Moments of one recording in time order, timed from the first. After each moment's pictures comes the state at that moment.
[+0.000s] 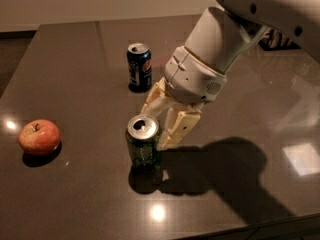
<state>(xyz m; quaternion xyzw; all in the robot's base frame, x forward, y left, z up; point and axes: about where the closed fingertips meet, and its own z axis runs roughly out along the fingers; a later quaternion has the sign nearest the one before) 0.395 -0.002 0.914 -0.83 0.48 0.23 0.17</state>
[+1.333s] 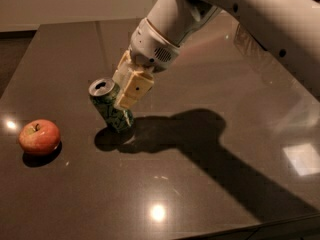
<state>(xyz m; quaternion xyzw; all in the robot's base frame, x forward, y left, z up) 0.488 0.075 0.929 -0.75 0.57 0.26 0.21</state>
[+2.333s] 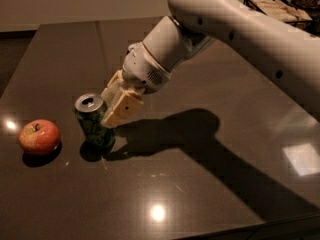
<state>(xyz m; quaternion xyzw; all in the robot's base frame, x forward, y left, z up) 0.464 0.105 0.901 -0.73 0.55 0.34 0.22</state>
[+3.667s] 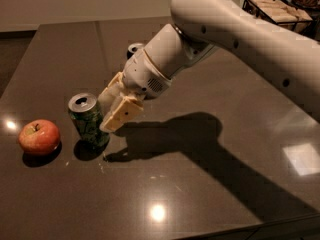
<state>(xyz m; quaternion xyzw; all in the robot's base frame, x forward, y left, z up) 0.458 0.105 0.897 -0.72 0.55 0.34 0.25</state>
